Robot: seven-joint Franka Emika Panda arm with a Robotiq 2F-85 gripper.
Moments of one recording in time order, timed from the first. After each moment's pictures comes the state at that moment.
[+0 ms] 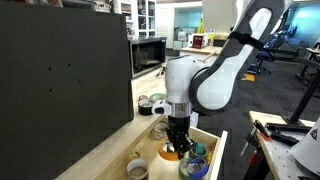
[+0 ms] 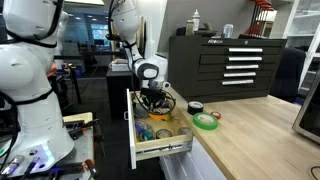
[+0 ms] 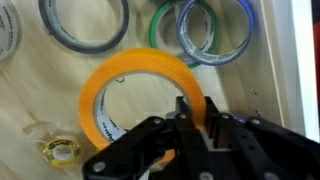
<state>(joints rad) 0.01 0.39 0.21 -2.35 0.14 2.68 -0.86</state>
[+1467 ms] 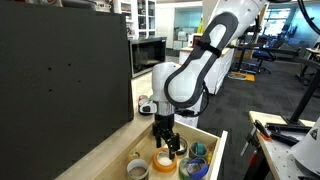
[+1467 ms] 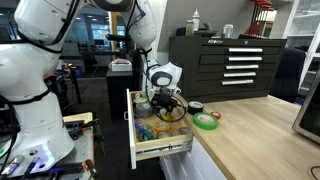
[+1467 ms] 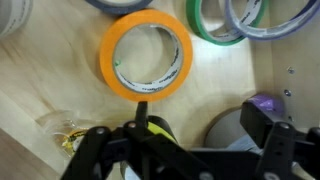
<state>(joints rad) -0.21 0.59 0.35 -2.14 0.14 2.60 -0.96</state>
